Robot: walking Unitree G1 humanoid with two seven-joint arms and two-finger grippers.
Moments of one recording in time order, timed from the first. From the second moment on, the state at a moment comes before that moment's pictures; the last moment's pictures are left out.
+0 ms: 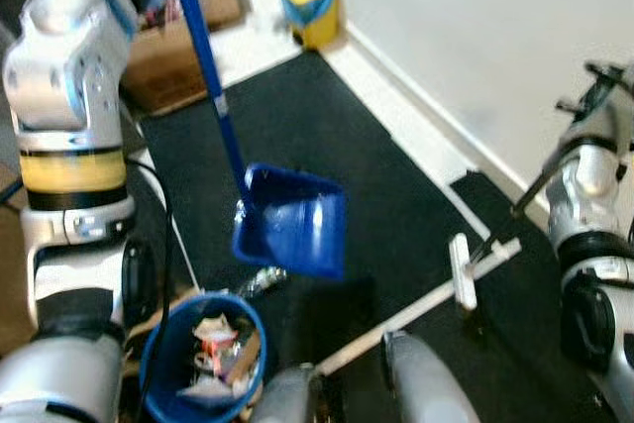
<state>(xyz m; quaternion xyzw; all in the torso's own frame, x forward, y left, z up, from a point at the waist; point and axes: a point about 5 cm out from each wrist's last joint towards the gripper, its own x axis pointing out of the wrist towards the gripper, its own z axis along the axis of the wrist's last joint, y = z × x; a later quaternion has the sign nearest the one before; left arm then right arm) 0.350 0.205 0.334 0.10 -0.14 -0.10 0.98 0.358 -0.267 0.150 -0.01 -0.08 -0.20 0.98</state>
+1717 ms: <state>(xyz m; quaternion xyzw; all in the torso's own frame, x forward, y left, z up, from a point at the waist) 0.324 0.257 0.318 -0.01 -0.16 0.10 0.98 0.398 -0.165 0.212 -0.07 -0.15 0.06 0.98</state>
